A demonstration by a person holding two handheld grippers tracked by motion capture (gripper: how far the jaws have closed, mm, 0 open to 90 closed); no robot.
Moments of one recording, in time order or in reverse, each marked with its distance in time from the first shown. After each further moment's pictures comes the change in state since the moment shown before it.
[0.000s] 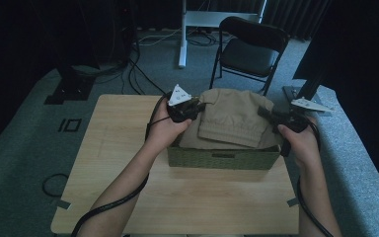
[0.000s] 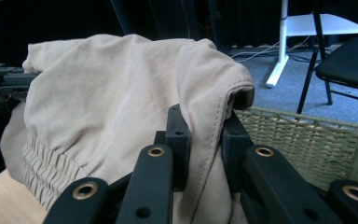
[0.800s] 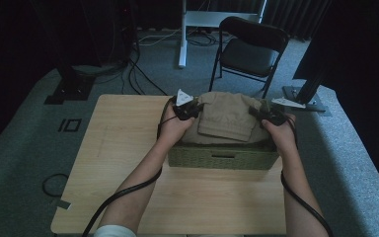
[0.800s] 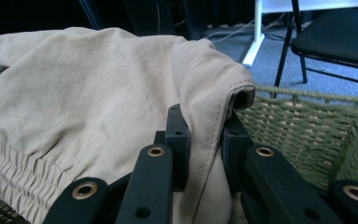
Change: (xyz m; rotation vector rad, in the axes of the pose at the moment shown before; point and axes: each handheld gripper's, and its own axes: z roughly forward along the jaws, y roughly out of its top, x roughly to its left) left arm 0.034 -0.054 0.070 0.045 0.087 -0.089; right arm -0.052 -0.037 0.081 0.067 -0.094 0.019
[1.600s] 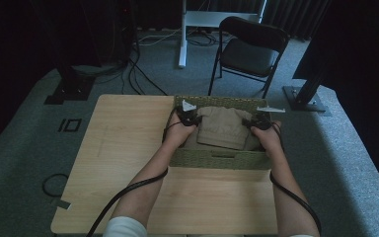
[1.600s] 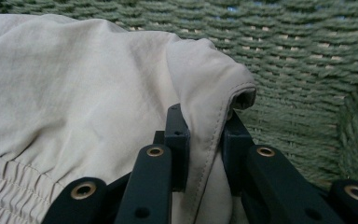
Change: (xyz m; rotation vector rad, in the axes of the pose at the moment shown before) left arm 0.016 -0.049 0.050 0.192 0.046 -0.057; right arm -0.021 -0.046 0.060 0.200 -0.104 0.026
